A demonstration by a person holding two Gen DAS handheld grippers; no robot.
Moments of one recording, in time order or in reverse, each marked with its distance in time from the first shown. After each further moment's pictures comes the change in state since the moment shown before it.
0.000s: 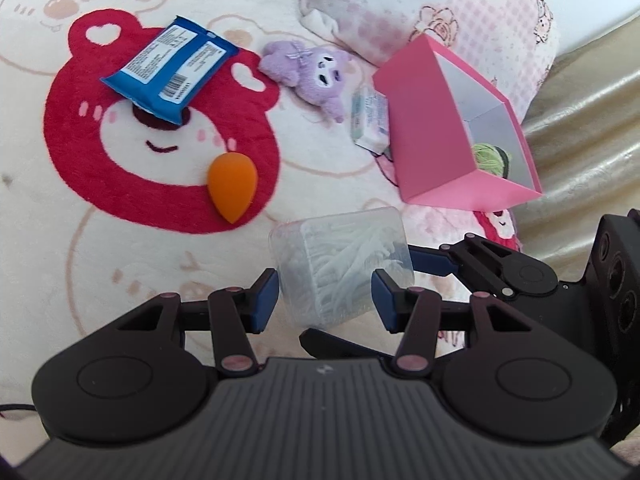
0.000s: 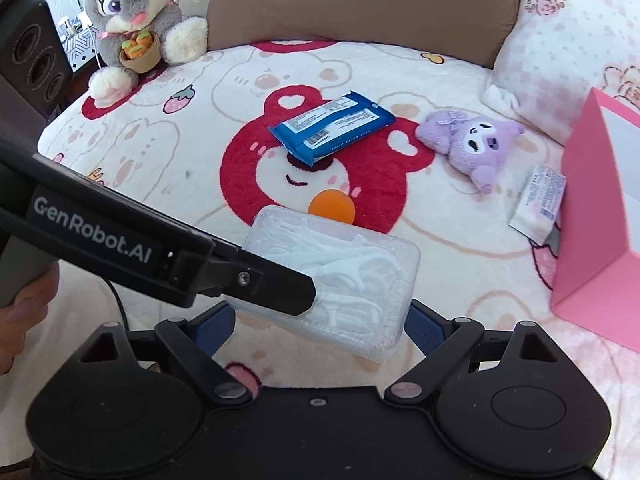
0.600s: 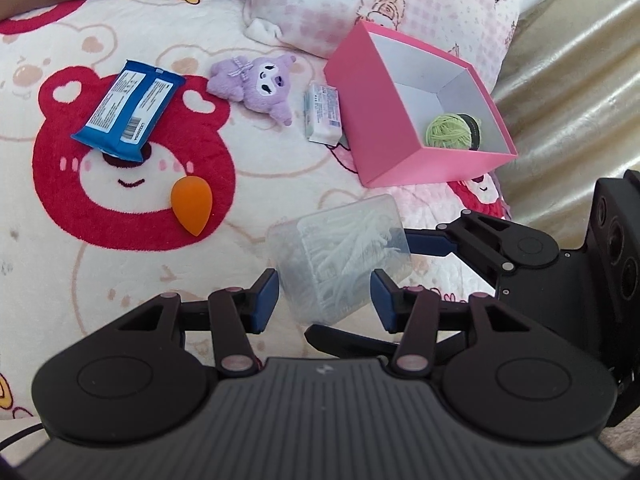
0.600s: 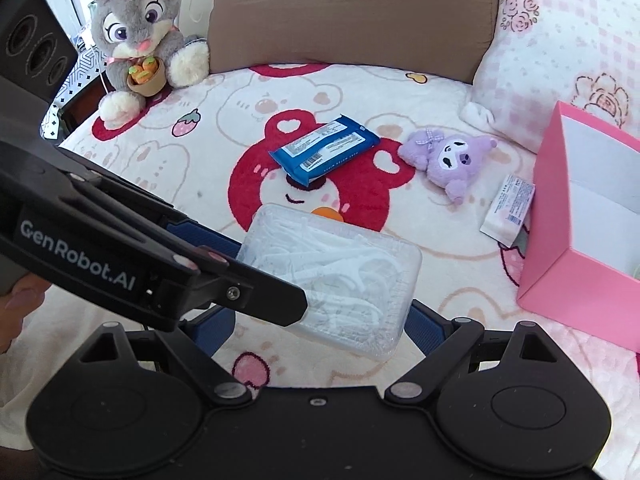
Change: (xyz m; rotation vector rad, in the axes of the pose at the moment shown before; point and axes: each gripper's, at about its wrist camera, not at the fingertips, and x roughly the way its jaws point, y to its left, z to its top) left arm -0.025 -0.058 0.009 0.153 0.052 0.038; right arm -0.049 -0.009 0.002 0.030 -0.028 0.014
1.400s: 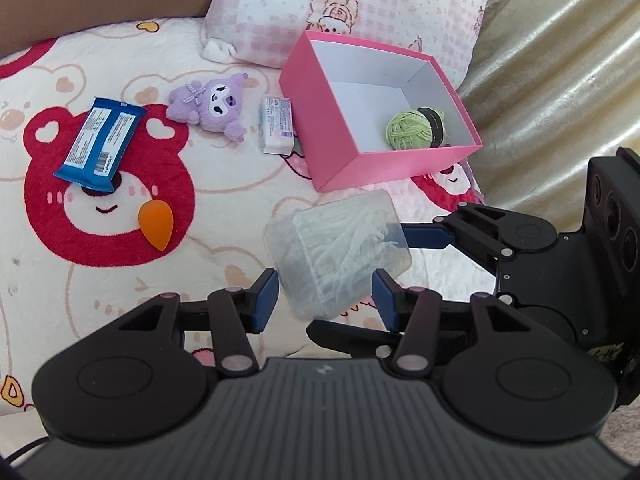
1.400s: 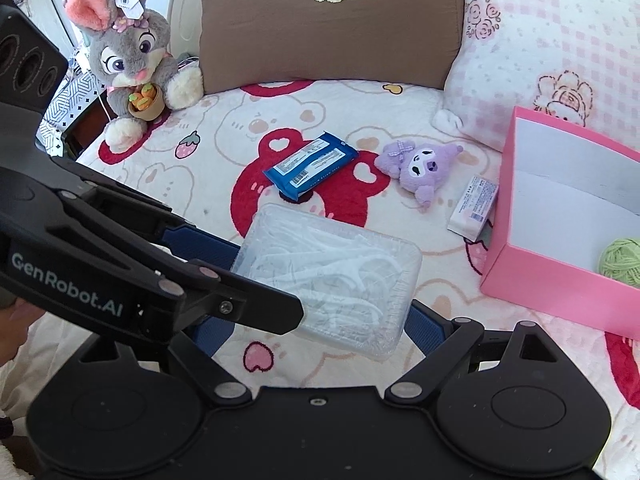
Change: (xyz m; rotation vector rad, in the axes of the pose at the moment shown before) left arm -0.024 -0.064 0.016 0.073 0.030 0.015; right arm -0.058 -0.022 0.007 0.063 0.005 0.020
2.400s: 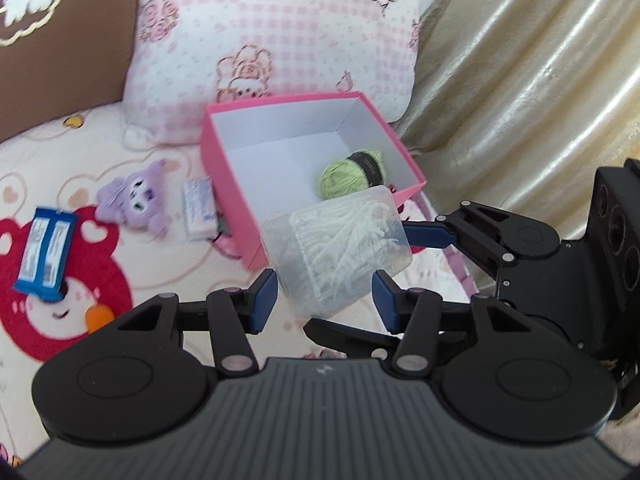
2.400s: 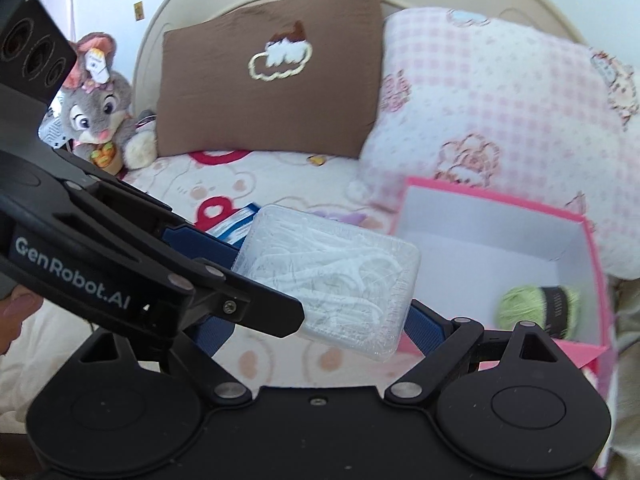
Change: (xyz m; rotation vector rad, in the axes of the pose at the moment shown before) left arm 0.016 -0.100 0.061 0.157 -0.086 -0.031; right arm -0.073 -0.063 0.002 -0.011 -0.194 -0.160
